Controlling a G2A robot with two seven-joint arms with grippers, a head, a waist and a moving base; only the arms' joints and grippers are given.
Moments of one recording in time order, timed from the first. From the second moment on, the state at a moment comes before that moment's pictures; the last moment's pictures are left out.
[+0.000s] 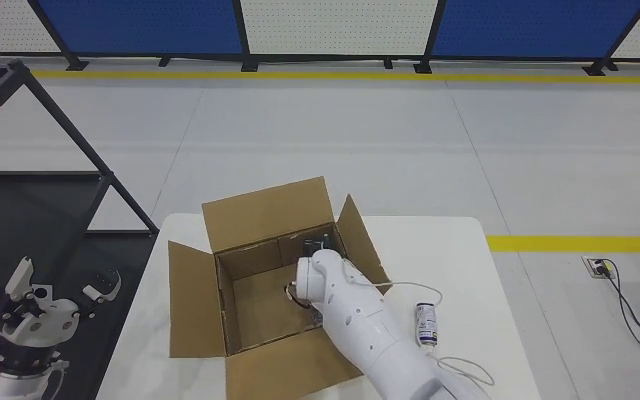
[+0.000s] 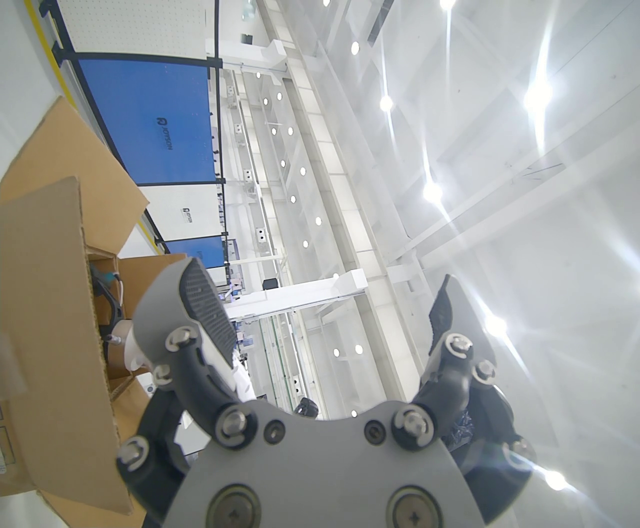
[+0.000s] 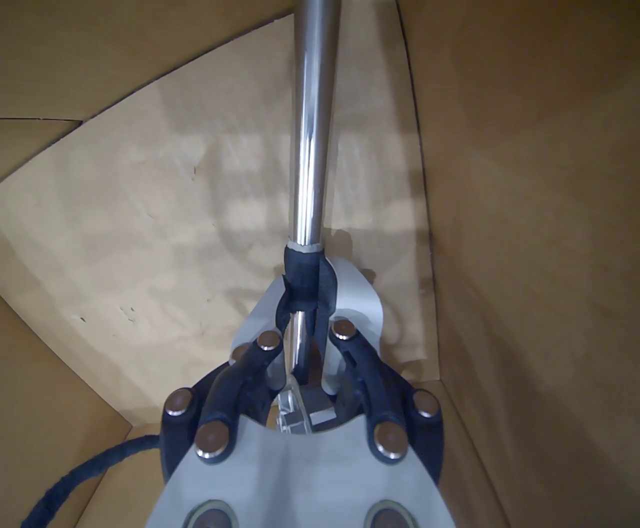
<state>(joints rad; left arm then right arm) 1.43 -1.14 -2.07 -1.77 -0.93 -0.06 -0.80 -0.17 -1.97 0.97 -0.22 -0.98 0.50 0.85</state>
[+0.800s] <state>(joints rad) 1.43 -1.14 -2.07 -1.77 -0.93 -0.06 -0.80 -0.23 -1.88 1.06 -0.41 -0.94 0.28 0.97</state>
